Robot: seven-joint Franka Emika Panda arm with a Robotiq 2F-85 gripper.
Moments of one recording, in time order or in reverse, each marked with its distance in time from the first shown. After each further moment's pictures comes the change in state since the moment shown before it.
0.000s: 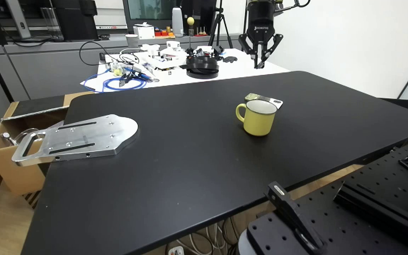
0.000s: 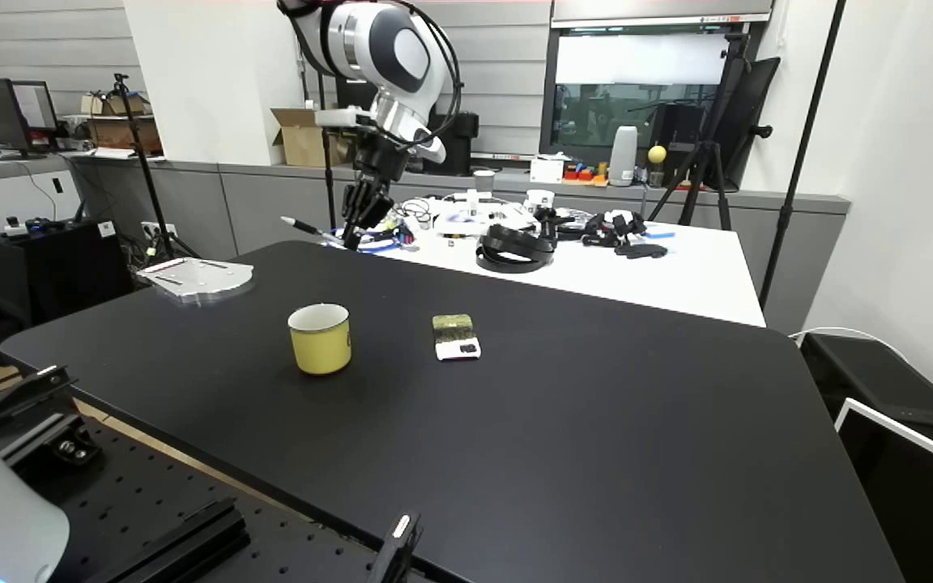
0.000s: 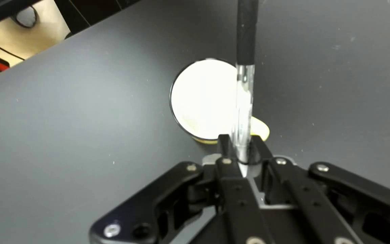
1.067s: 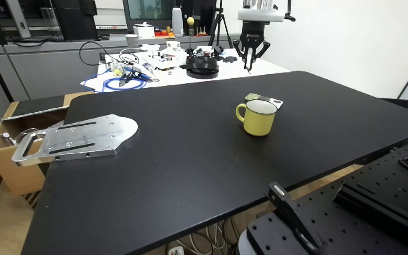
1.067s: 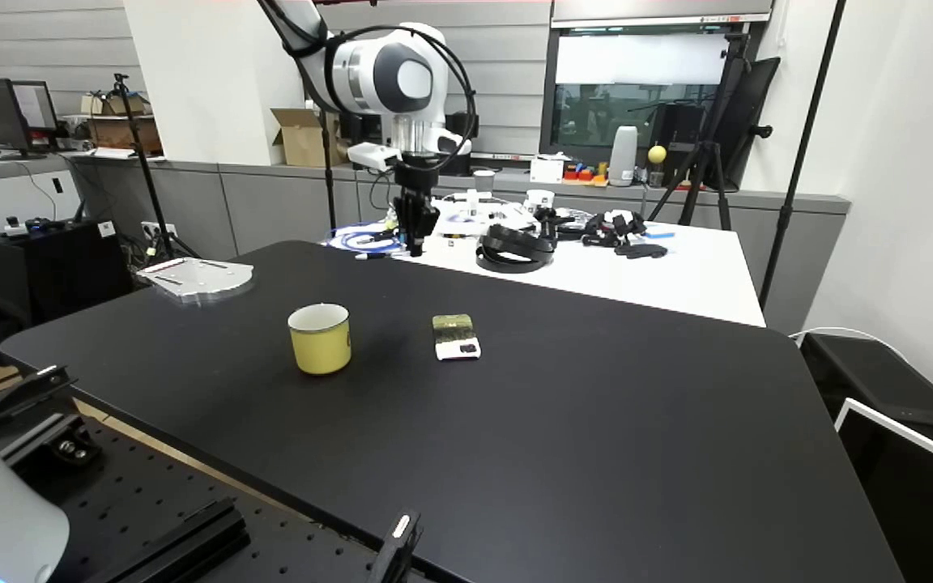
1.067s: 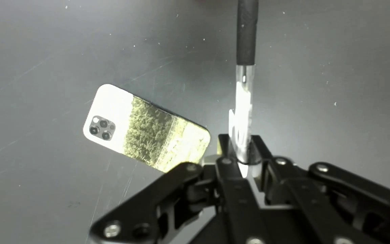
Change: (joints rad) arm 0.084 0.076 -0.095 -0.002 -0.066 0.502 0.055
